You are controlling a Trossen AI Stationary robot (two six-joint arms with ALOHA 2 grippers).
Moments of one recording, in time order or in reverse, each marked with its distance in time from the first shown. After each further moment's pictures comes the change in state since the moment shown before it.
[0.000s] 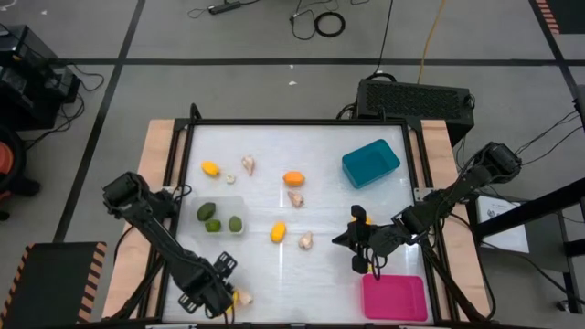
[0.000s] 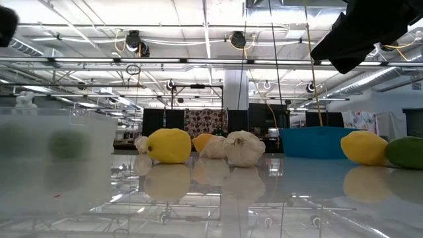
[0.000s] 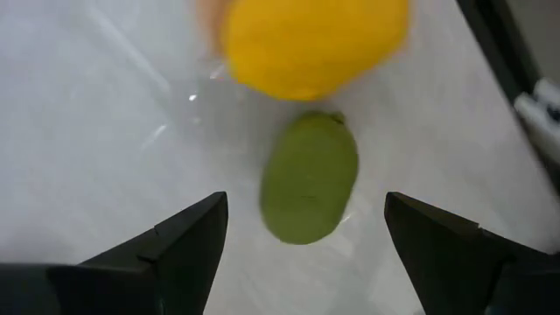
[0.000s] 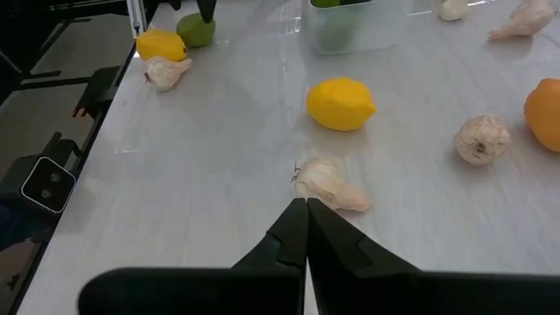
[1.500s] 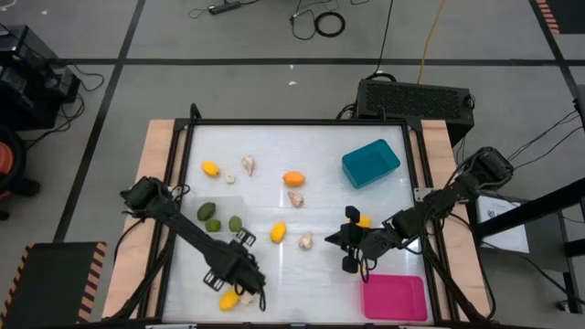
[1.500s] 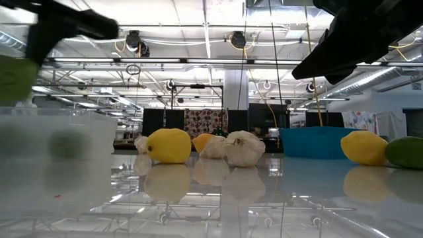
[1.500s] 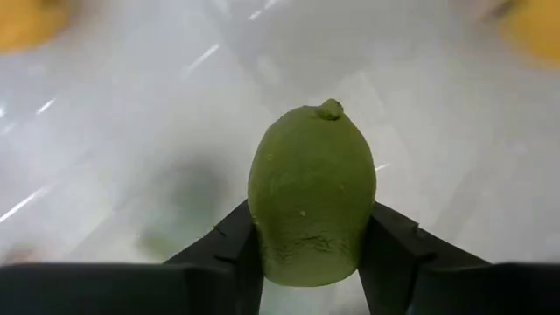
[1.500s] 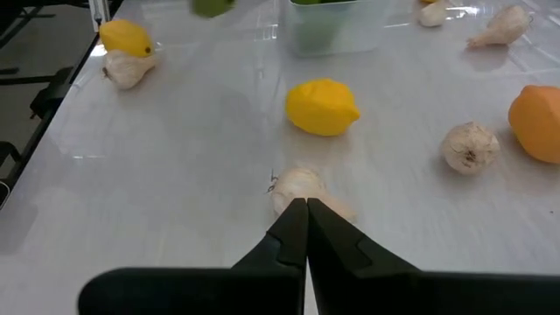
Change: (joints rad) left arm 0.236 0.136 0.277 -0.395 -0.167 0.095; right arm -0.023 0.129 0.001 0.121 0.065 -0.042
